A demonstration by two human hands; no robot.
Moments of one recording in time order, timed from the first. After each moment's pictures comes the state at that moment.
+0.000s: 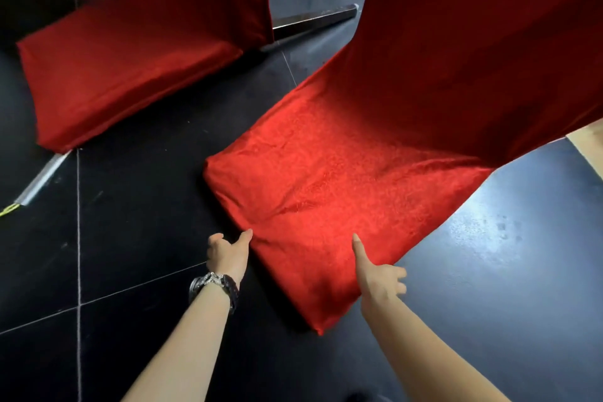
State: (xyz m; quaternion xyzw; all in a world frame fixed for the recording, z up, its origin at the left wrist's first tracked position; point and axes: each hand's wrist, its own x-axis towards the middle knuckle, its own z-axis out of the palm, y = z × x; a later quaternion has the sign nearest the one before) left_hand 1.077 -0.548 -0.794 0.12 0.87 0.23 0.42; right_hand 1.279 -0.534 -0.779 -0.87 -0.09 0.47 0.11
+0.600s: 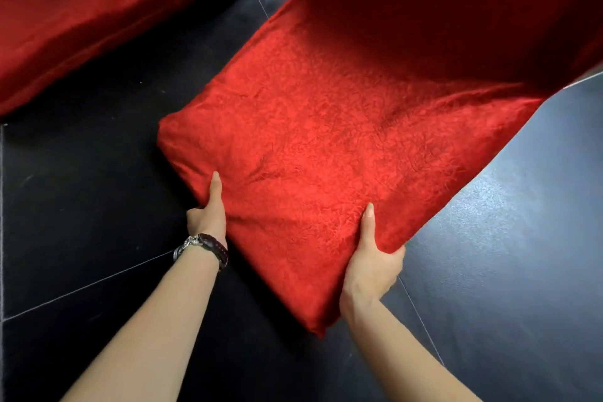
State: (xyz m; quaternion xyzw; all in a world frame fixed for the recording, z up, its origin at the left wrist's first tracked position) left_hand 1.071 -0.517 -0.906 0.02 0.82 0.38 0.42; right_hand 1.269 -0.560 -0.896 -0.80 -0.05 0.40 0.45
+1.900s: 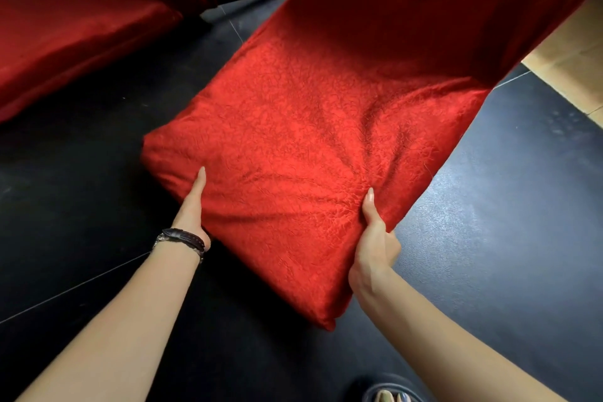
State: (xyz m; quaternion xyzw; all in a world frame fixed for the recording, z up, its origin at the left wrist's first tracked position) left_hand 1.076 -0.533 -0.873 0.05 0.68 0.41 0.60; right_hand 1.308 -0.575 -0.877 -0.73 -0.01 0.47 0.50
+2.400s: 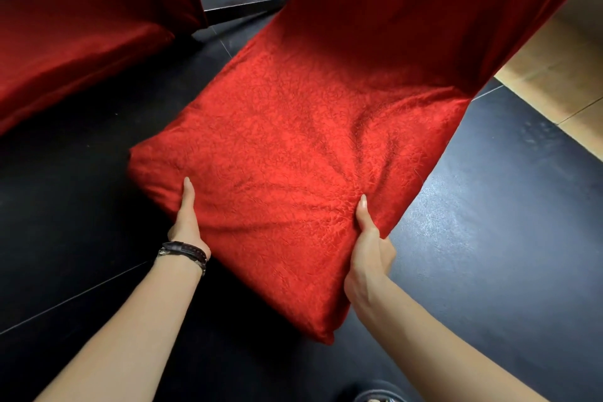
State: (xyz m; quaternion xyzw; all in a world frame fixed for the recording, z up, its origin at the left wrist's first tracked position) left_hand 1.092 -0.539 -0.858 -0.01 0.69 0.45 0.56; right_hand 1.316 -0.580 -0.859 -0.74 -0.02 0.47 0.48
